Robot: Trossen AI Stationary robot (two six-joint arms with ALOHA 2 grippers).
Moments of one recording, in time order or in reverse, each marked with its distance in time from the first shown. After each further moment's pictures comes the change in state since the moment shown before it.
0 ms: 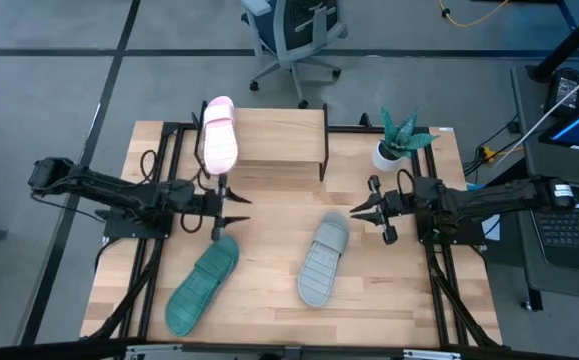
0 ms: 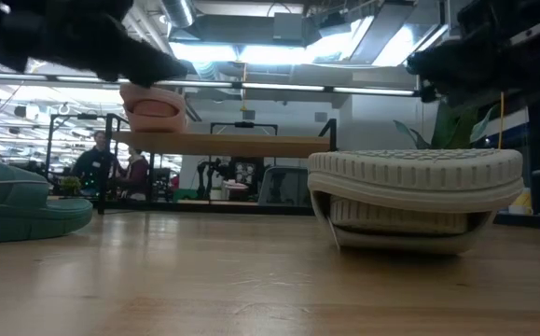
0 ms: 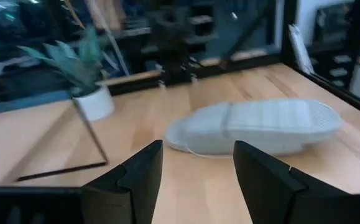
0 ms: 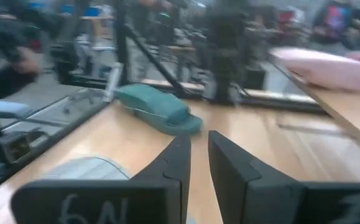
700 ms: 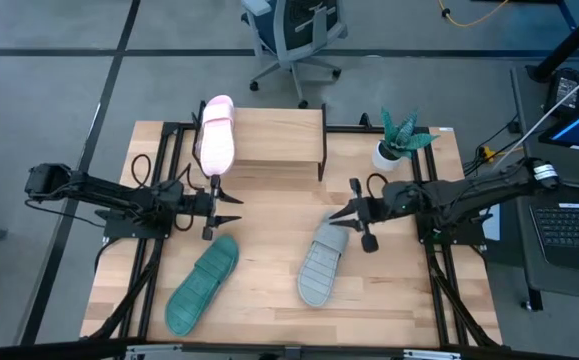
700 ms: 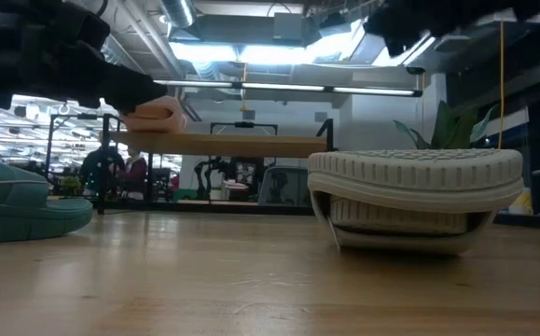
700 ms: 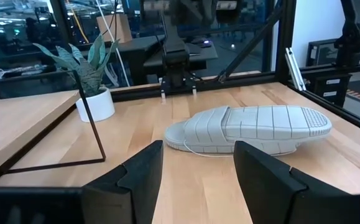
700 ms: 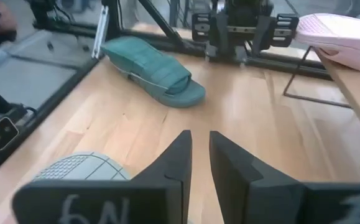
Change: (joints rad) left arm 0.082 -0.060 -0.218 0.259 0.095 -0.063; right arm 0.217 0.297 0.531 -0.566 0.274 -0.030
